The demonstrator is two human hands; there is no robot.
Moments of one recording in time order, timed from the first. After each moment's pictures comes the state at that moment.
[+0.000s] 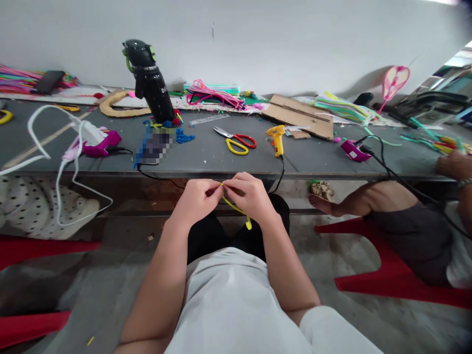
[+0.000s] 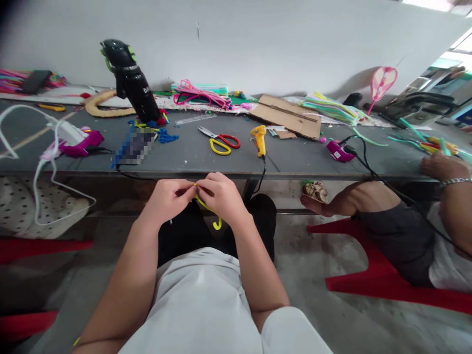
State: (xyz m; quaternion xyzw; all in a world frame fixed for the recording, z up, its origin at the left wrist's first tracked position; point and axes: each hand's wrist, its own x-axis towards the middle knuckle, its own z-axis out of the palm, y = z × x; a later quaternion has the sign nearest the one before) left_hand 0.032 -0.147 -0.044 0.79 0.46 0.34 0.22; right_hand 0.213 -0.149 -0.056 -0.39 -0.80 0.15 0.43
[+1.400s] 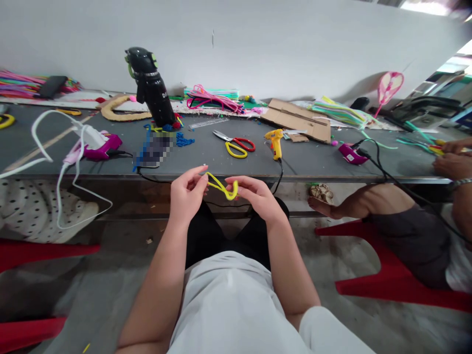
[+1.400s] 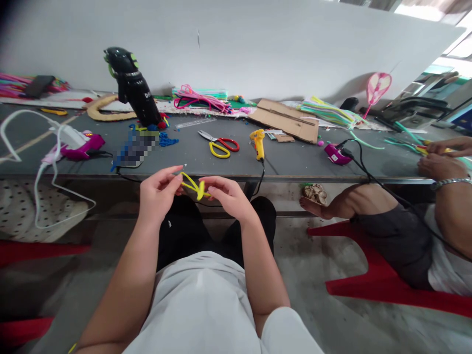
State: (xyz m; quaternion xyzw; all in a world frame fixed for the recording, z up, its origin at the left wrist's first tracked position) left_hand 0.029 -0.134 -0.066 0.56 0.52 0.57 0.32; right_hand 0.231 -0.148 -0.057 -0.33 -0.59 0.57 0.46
